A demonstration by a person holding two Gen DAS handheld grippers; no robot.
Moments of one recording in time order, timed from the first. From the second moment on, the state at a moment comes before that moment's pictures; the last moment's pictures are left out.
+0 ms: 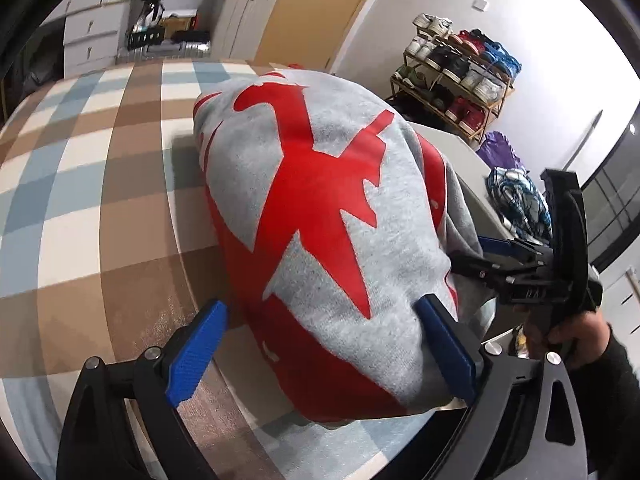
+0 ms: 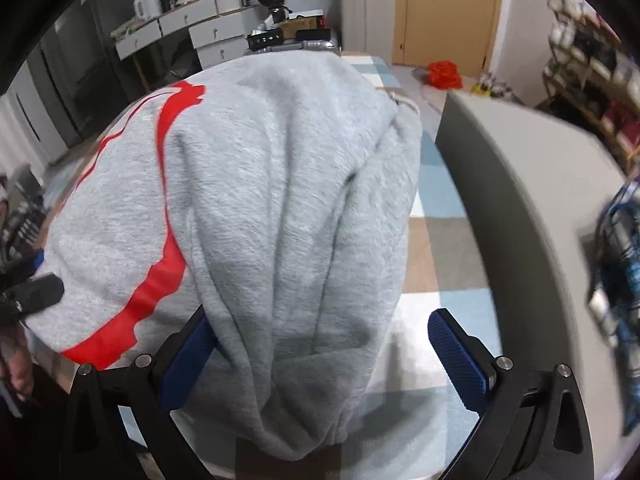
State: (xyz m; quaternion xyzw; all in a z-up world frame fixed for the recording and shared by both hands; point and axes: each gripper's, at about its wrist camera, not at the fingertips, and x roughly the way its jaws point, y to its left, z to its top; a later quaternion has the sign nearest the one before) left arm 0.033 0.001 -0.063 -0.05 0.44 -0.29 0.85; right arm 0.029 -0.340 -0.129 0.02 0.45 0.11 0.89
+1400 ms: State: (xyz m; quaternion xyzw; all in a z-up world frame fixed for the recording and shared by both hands) left arm -0.004 -0.008 0.014 0.01 0.26 -0.12 0.96; right arm -0.076 -0.313 -0.046 0.11 0.18 0.06 0.98
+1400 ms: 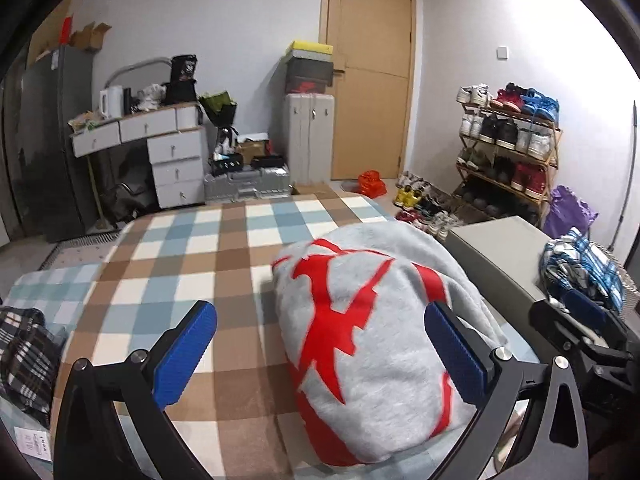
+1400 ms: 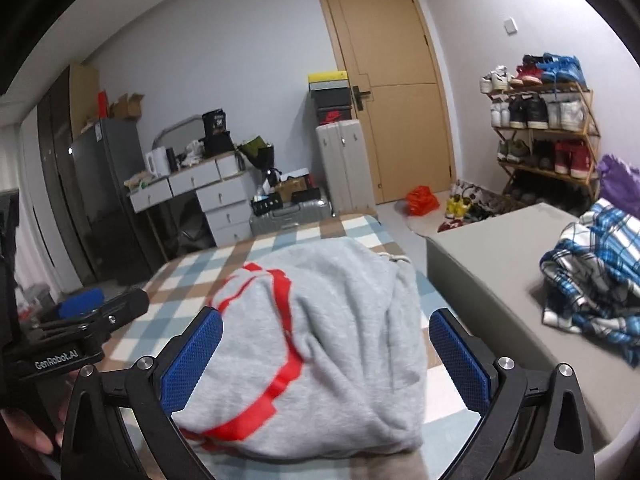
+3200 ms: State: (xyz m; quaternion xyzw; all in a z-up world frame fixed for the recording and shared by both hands) left arm 0.046 -0.005 -0.049 -0.08 0.46 -0.24 0.85; right arm 0.250 -0.343 -0.032 0.10 0.44 0.11 0.88
